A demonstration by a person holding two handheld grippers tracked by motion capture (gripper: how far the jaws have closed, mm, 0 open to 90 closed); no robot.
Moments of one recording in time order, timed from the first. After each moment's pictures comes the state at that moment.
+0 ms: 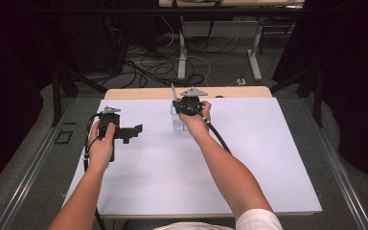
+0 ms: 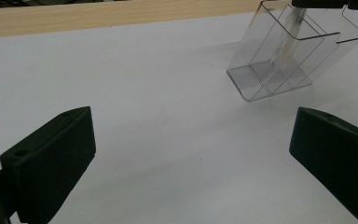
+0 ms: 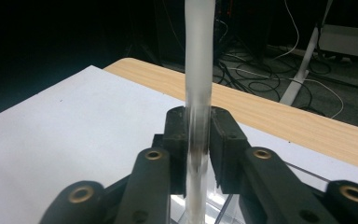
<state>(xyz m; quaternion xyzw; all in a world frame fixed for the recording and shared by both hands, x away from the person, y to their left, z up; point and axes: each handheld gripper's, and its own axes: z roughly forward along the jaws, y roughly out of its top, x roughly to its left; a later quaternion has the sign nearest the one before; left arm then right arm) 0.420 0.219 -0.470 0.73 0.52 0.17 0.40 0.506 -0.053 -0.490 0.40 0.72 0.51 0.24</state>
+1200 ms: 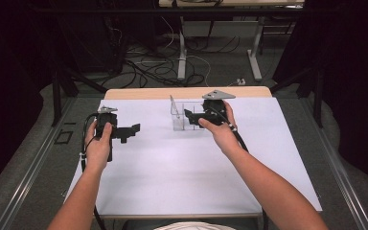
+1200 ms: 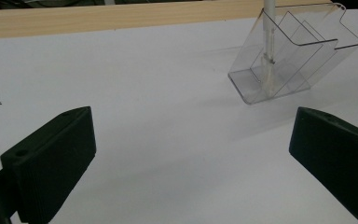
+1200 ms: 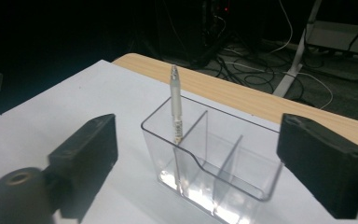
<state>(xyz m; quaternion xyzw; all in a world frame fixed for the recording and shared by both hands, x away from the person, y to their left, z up) 0.419 0.227 -0.467 0.73 0.53 0.17 0.40 0.443 -0.123 -0.446 0.41 0.73 0.50 0.23</state>
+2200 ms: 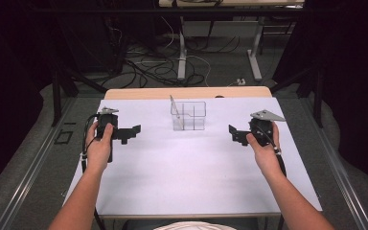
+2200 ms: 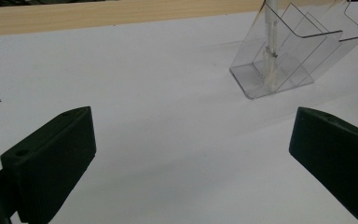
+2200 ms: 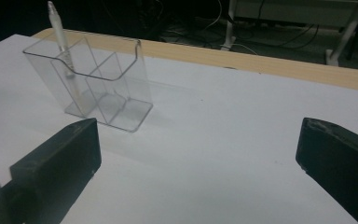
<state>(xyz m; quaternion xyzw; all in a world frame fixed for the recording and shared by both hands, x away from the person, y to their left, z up) 0.418 0.225 -0.470 0.73 0.53 0.17 0.40 0.394 -0.244 -0.481 0.50 0.68 0.45 0.28</state>
